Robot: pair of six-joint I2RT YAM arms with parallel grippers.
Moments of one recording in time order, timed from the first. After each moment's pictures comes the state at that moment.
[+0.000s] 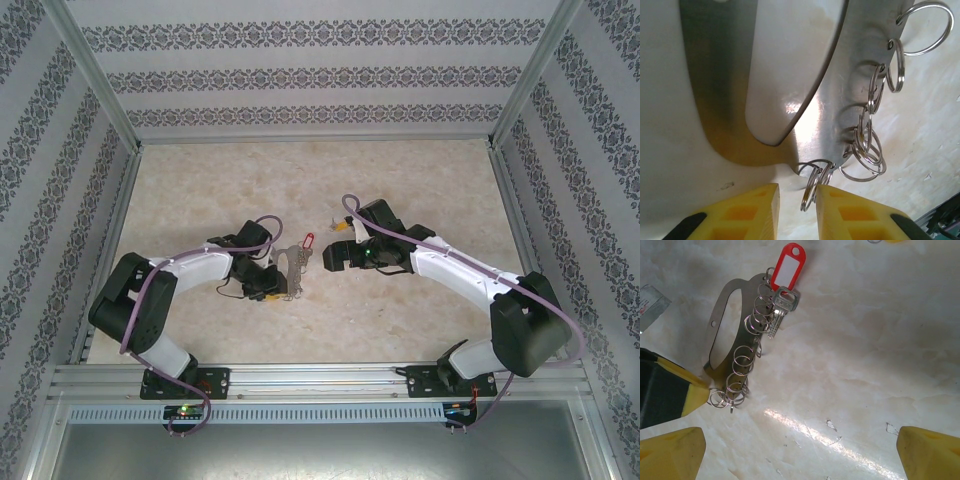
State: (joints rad) left arm -0.46 1.59 0.80 -0.52 0.48 -0.66; right arm 0.59 1.44 0.93 -0.49 -0.28 0.45
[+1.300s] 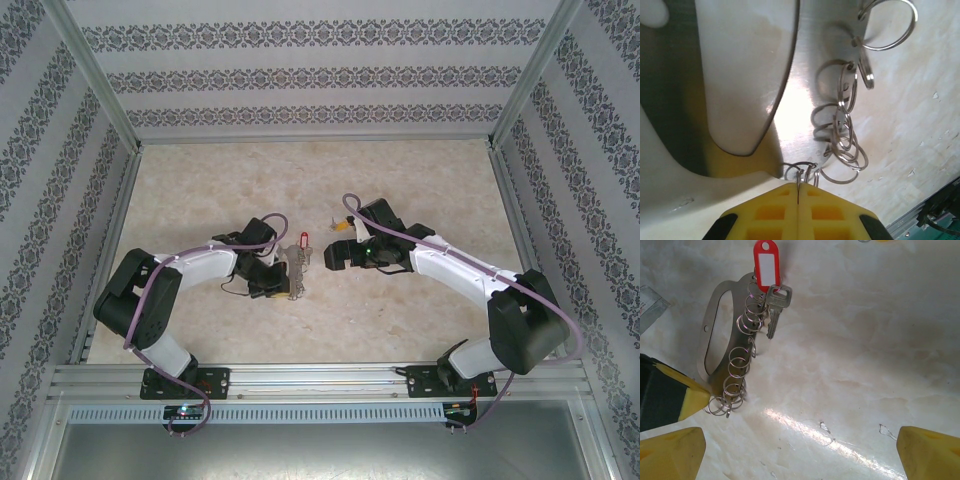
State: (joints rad) left arm -0.48 1.62 0.84 -0.51 0.51 -0.65; right arm 0.57 1.45 0.93 -0.49 -0.27 0.45
